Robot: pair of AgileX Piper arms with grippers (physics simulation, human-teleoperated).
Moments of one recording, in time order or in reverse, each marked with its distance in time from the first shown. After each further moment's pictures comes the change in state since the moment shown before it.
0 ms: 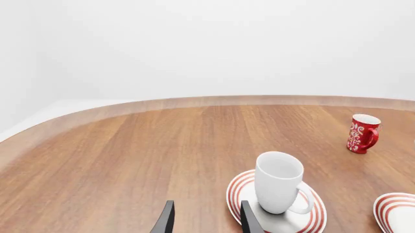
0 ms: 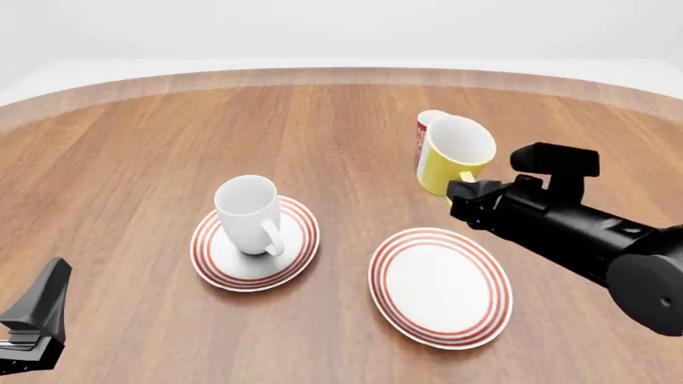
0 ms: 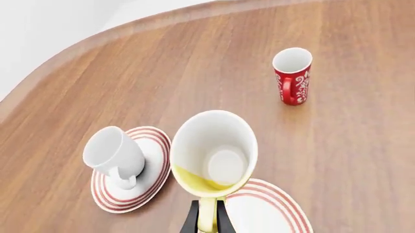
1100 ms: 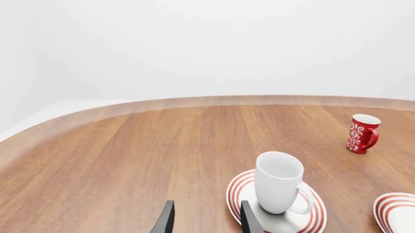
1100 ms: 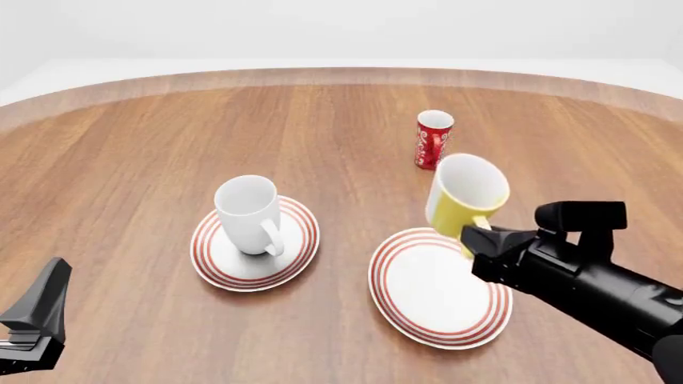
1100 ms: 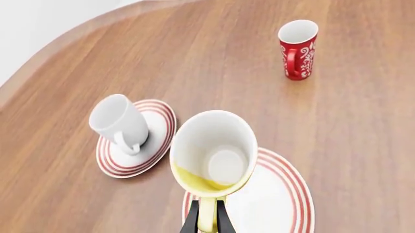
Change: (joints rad) left arm 0.000 0.000 0.000 0.000 0.000; right arm 0.044 -0.178 0.193 -0.001 -0.003
